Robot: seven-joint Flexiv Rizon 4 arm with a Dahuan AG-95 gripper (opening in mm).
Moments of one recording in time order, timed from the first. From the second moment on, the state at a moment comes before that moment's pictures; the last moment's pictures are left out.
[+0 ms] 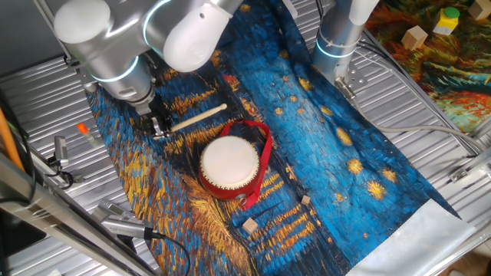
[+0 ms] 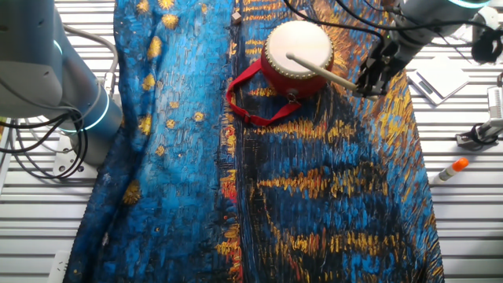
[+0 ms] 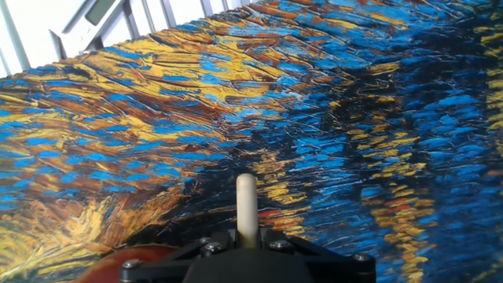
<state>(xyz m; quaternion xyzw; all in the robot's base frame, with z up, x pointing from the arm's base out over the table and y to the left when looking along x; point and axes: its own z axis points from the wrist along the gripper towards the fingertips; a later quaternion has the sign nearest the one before) 0.588 0.047 0.148 -0.11 -0.99 0.00 0.08</state>
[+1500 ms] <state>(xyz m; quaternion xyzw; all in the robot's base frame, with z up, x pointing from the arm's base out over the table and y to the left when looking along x) 0.613 0.110 0.158 0.03 -1.00 -0.01 0.06</state>
